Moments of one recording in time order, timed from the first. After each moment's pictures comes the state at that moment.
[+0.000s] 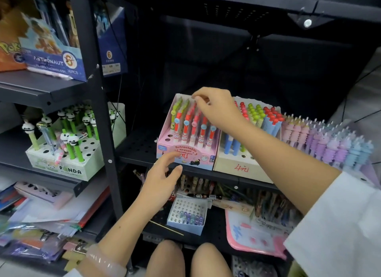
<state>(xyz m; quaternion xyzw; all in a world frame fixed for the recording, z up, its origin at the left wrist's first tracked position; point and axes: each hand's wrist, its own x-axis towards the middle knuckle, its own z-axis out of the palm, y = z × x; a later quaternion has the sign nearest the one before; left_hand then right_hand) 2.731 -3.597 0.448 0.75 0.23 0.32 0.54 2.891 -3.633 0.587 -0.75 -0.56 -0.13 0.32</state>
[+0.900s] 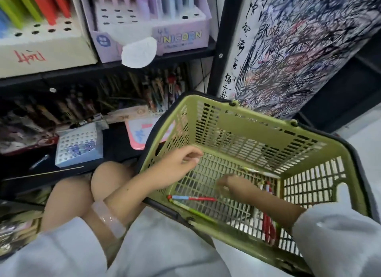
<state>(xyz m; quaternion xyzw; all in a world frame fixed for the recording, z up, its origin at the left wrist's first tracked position) 2.856 -3.883 0.326 0.84 -0.04 -0.18 0.50 2.908 -4.102 0.223 -0.90 -0.32 0.30 0.03</state>
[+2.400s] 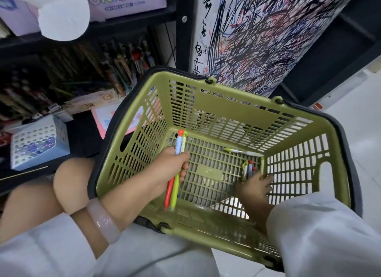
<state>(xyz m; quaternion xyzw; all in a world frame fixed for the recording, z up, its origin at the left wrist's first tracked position) 2.867 -3.943 0.299 0.66 0.25 -0.26 0.66 2.862 -4.153 0.192 -0.90 0.34 0.18 0.20</state>
